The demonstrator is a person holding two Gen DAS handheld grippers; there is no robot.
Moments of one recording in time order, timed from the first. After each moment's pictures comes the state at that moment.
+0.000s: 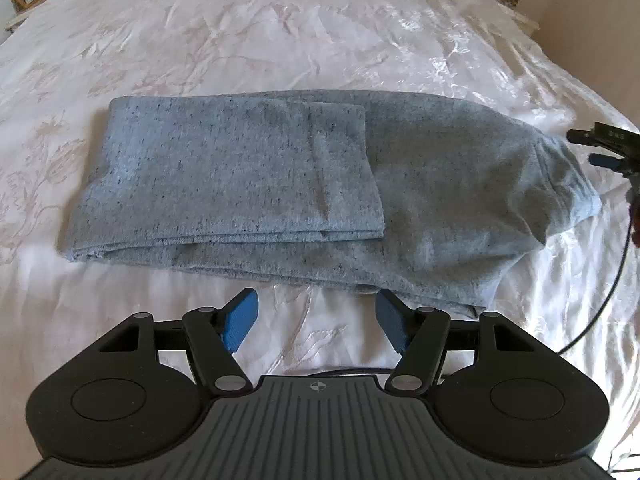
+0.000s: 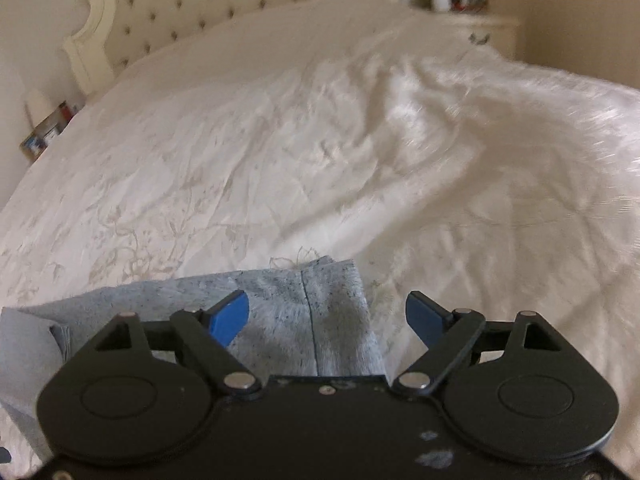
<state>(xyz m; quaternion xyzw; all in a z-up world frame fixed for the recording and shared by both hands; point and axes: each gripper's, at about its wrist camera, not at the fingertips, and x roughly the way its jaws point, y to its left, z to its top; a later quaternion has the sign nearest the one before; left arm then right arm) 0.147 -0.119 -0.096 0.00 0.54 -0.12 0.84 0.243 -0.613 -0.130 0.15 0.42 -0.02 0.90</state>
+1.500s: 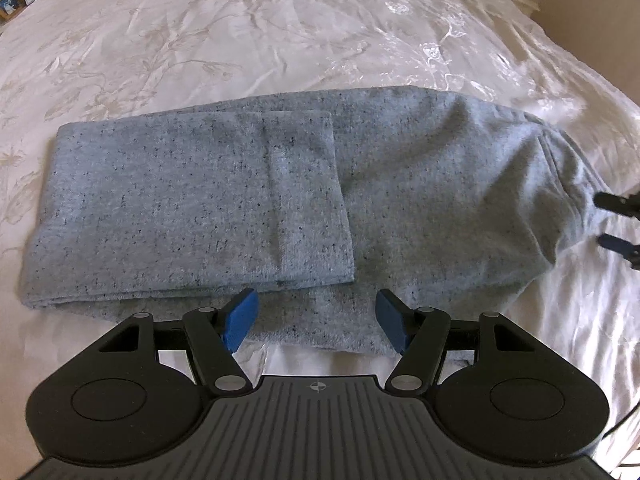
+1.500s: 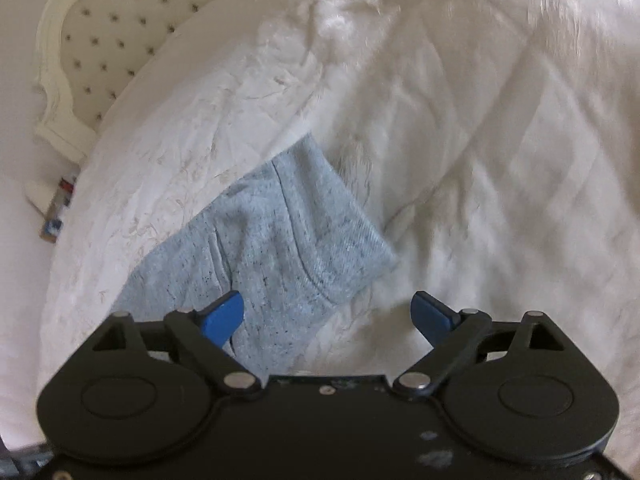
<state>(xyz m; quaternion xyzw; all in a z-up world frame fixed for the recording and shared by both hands) 0.186 -0.167 -0.114 0.03 0.55 -0.12 0.82 0.168 -0.617 -0.187 0.35 0.43 -0.04 0.83</state>
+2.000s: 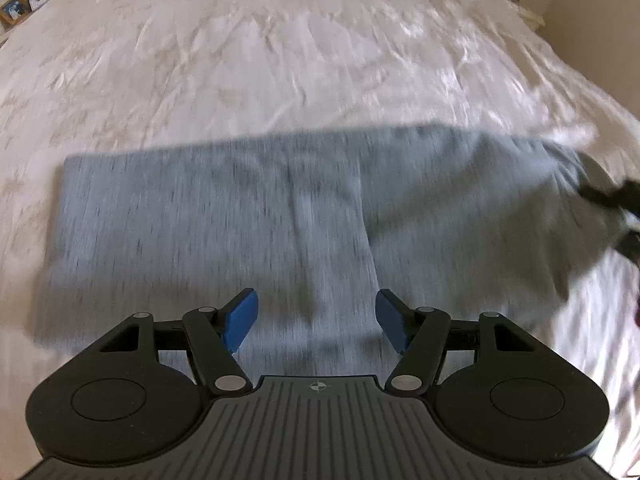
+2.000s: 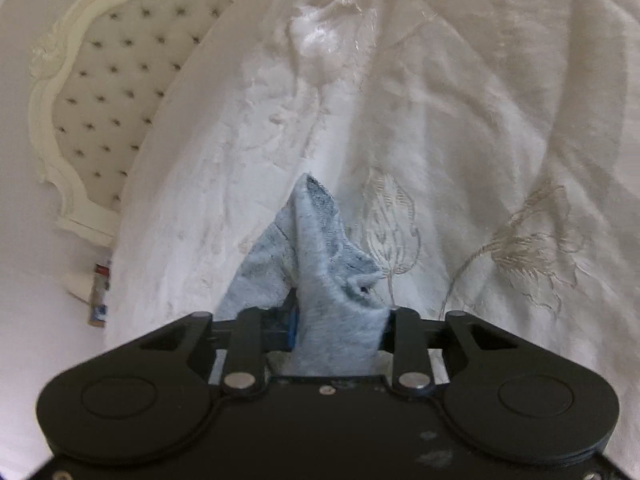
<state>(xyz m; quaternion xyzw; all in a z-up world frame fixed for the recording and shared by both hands) 0.222 -0.159 -0.109 0.02 0.53 -0.12 0.84 0.220 -0.630 -0.212 0.48 0.37 -0.06 0.79</state>
